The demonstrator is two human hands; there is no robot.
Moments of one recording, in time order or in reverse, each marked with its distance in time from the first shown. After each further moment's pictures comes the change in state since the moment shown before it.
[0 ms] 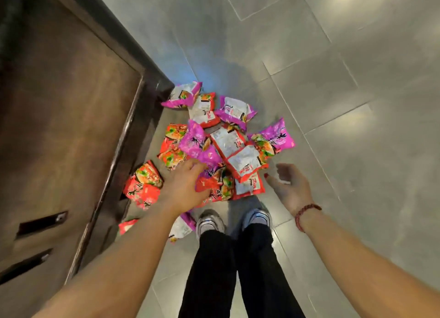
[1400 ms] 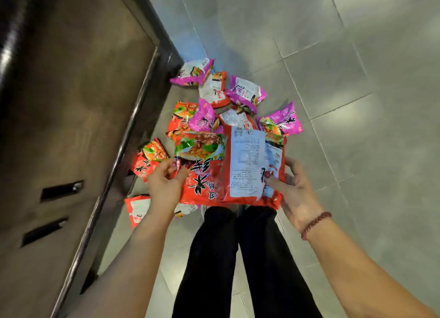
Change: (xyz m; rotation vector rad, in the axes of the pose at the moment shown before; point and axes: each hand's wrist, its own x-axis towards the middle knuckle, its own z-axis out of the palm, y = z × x) left_hand -0.081 -0.032 0.006 -1.094 0.464 -0.632; right_hand -0.083 -0.025 0.031 0.785 -0.219 0.124
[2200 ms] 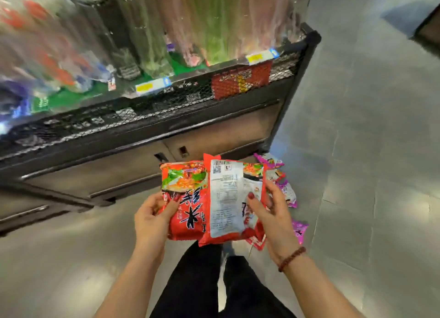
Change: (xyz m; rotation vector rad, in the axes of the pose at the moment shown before) left_hand -0.369 0.108 -0.130 -0.813 0.692 -0.063; right_hand -0.261 -0.142 0.101 -0.573 -0.777 -0.258
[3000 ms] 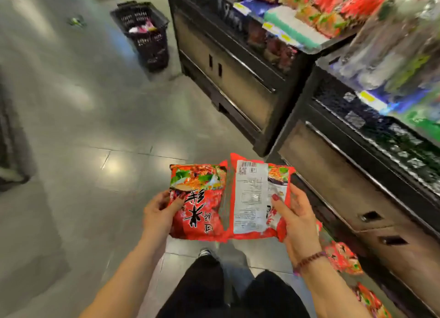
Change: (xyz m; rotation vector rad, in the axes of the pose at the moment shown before) left_hand -0.170 -0.149 -0.436 -0.630 1.005 -0.152; right_hand -0.198 0.160 0.373 -0.469 -0.937 0.238
